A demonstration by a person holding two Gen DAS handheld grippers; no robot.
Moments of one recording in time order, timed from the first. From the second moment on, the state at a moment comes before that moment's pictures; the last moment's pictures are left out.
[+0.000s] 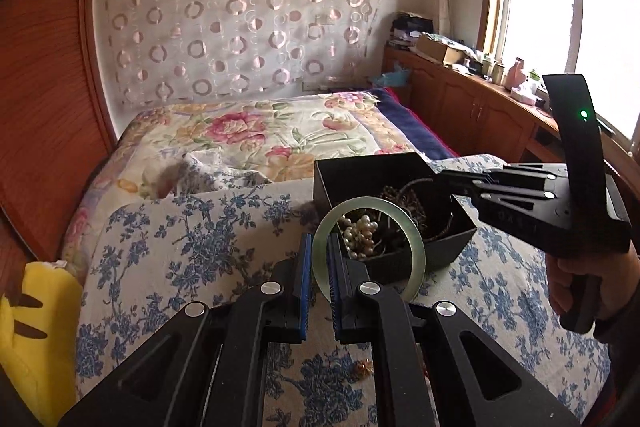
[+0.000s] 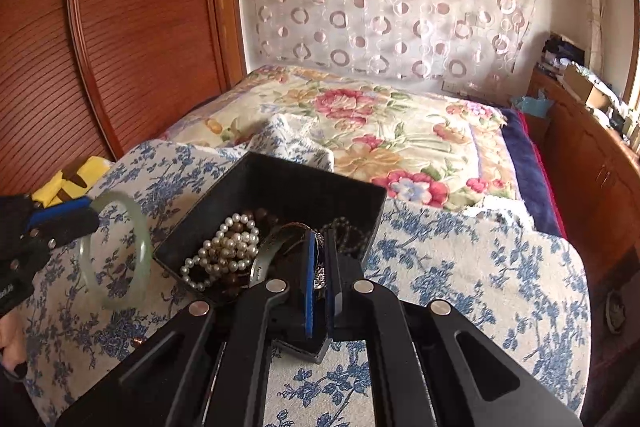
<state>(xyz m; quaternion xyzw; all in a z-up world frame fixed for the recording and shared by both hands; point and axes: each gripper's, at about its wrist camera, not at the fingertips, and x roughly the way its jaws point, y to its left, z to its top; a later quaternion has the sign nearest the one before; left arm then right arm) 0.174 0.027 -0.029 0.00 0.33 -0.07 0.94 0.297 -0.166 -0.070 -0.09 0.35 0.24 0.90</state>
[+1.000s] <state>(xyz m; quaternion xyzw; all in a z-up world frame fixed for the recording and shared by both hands) 0.240 -0.028 -0.047 0.04 0.35 -0.07 0.93 0.220 -0.204 -0.058 -0.11 0.32 0.28 0.90</state>
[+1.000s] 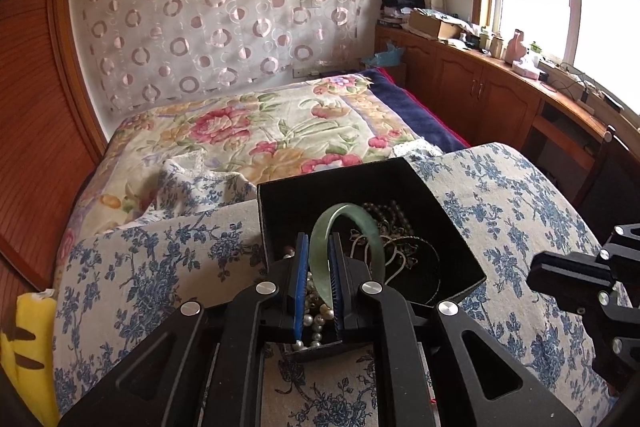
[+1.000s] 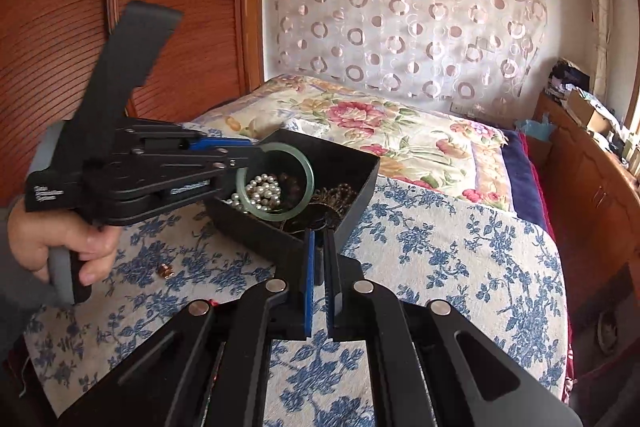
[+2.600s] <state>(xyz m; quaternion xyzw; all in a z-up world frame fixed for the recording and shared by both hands) 0.133 0.001 -0.105 0.04 0.42 -0.12 0.90 0.191 -0.200 -0.074 -0.11 0.34 0.31 0.88</state>
